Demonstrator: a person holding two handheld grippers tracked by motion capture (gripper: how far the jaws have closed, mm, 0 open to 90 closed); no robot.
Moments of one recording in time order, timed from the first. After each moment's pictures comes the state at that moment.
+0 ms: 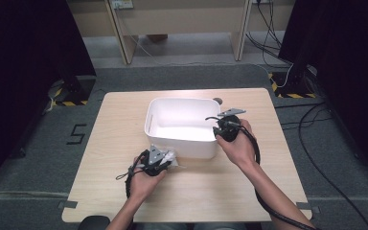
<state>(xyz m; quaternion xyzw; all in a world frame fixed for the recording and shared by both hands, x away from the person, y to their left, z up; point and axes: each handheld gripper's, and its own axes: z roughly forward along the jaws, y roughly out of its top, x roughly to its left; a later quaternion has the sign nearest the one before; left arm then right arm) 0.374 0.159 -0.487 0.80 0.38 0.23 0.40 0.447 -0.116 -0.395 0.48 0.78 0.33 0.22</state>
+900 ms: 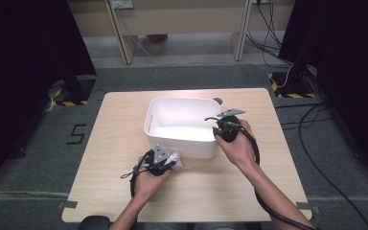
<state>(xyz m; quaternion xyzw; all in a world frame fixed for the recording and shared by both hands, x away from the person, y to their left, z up) 0.376 0.146 -0.487 0.81 0.38 0.22 0.40 0.446 -0.114 -0.396 0.49 0.78 0.33 0.22</state>
